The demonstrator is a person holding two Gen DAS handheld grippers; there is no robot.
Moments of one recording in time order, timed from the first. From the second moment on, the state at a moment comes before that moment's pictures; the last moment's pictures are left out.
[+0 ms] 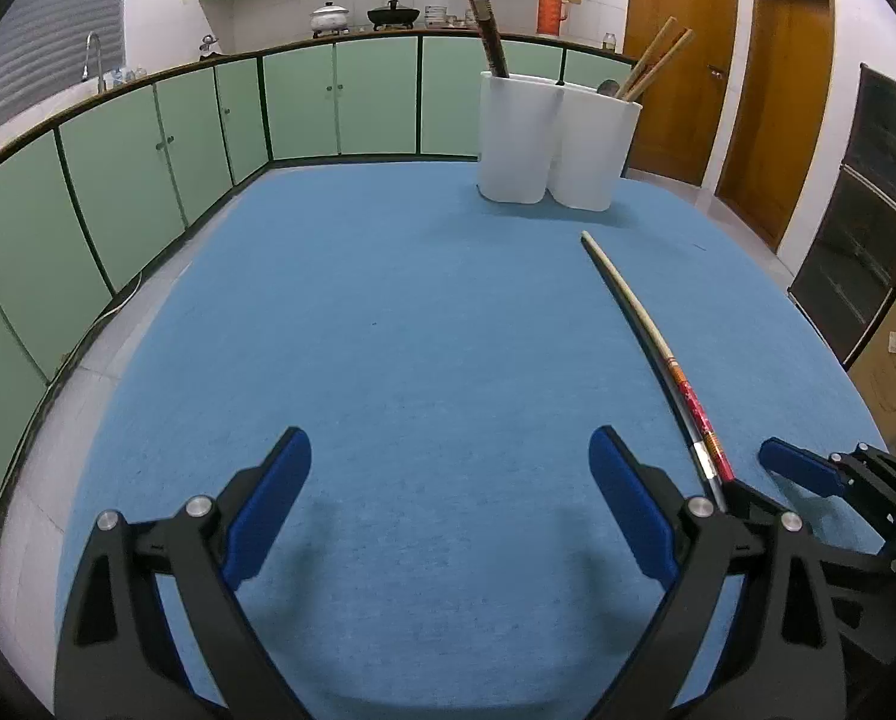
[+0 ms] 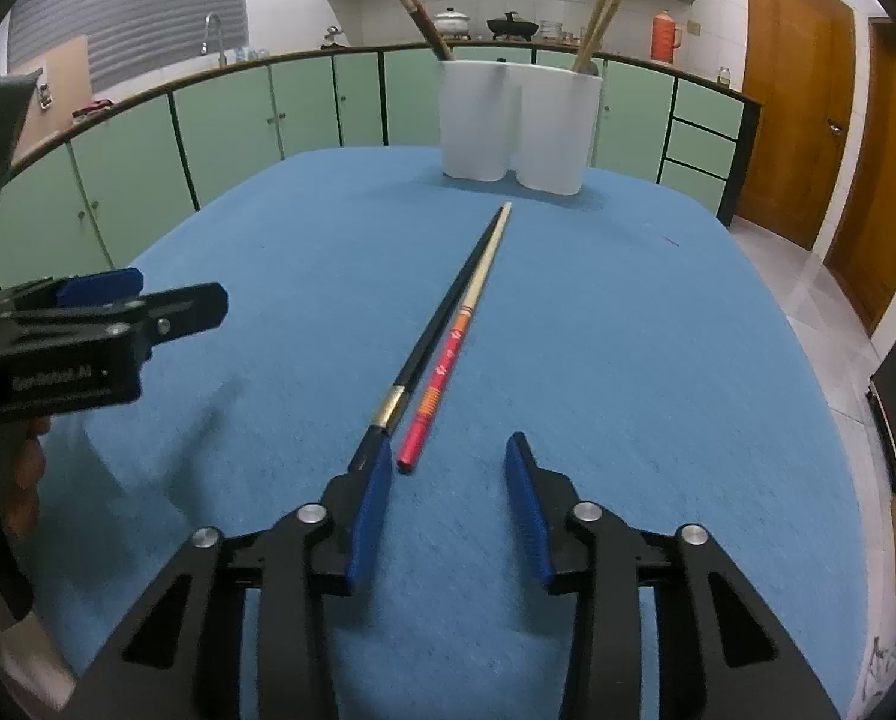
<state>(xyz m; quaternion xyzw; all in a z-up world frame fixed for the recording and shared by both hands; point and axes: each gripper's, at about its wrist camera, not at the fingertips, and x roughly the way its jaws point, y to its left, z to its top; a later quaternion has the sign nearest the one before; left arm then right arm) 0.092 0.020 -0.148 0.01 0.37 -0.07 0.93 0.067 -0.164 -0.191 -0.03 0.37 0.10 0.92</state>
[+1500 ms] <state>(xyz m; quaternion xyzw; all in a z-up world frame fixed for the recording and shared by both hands) 0.071 -0.077 -0.166 0.06 0.38 -0.15 0.91 0.061 -0.252 -0.195 0.10 0.37 0.01 0.92</state>
